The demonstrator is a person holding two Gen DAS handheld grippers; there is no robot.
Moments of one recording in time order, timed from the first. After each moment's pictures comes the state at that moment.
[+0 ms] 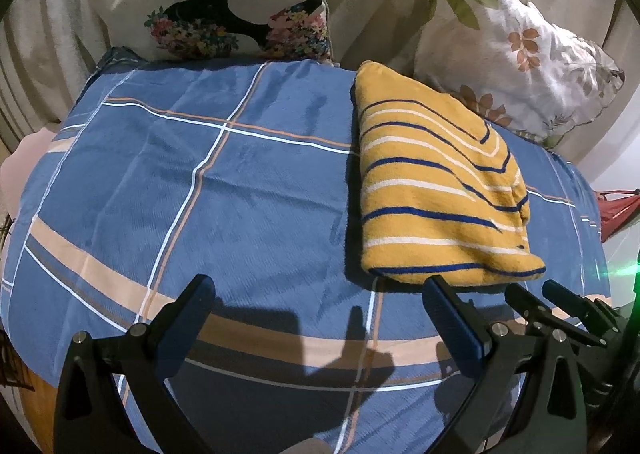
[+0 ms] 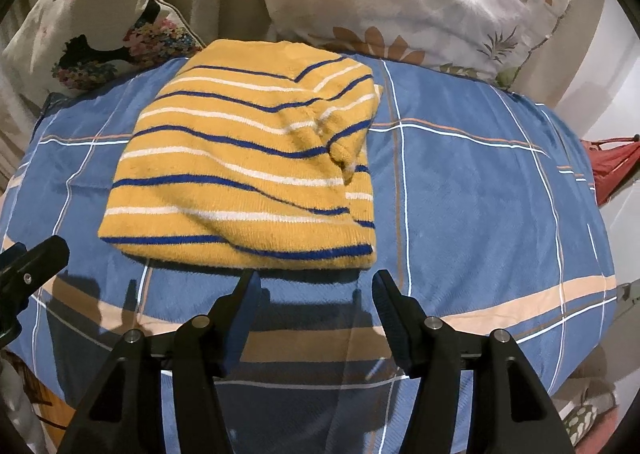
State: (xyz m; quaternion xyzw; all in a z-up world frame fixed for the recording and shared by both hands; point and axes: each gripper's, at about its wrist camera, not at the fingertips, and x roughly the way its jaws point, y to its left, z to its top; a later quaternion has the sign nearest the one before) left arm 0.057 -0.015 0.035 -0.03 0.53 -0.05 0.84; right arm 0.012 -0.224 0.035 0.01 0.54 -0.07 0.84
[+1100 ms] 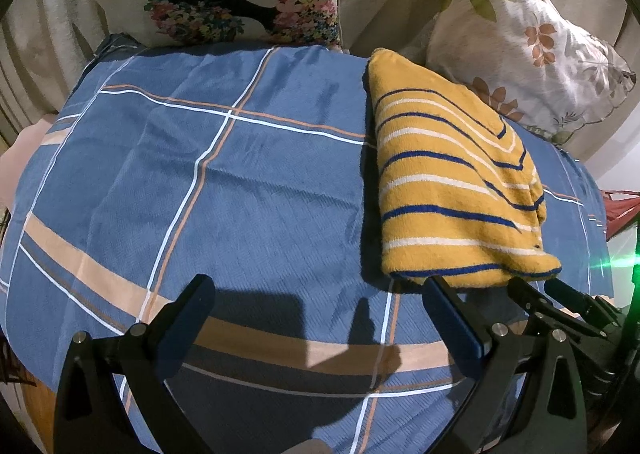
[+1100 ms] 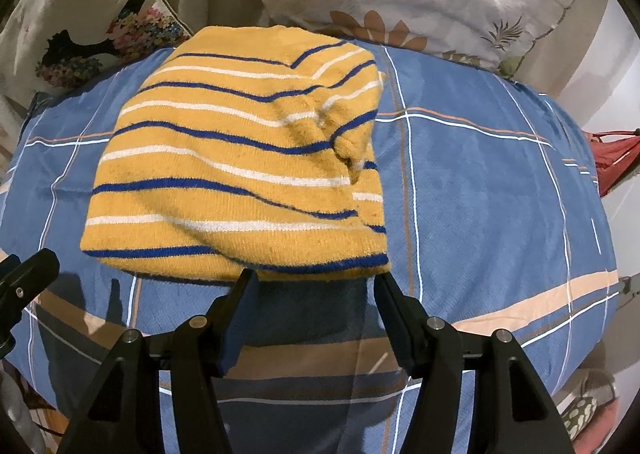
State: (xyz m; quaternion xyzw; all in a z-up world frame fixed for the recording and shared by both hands) left arm 0.066 -0.009 0.023 -0.03 0.55 -0.04 0.83; right arm 0.028 -0.224 0.021 0.02 0.56 -0.08 0.82
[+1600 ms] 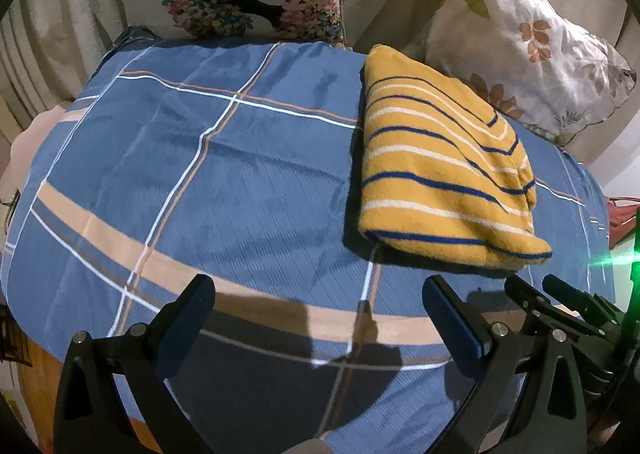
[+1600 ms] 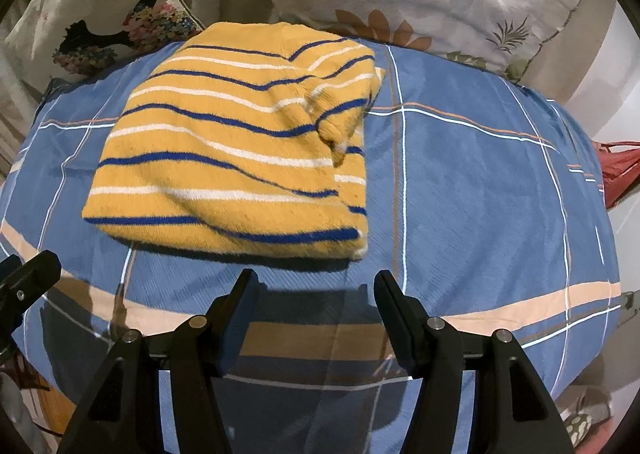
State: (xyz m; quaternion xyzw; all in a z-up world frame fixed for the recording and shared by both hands) left arm 0.033 -0.028 0.028 -0.04 0.55 -0.01 0.84; right arm 0.007 -0.238 0.023 0.01 0.56 -0.05 0.83
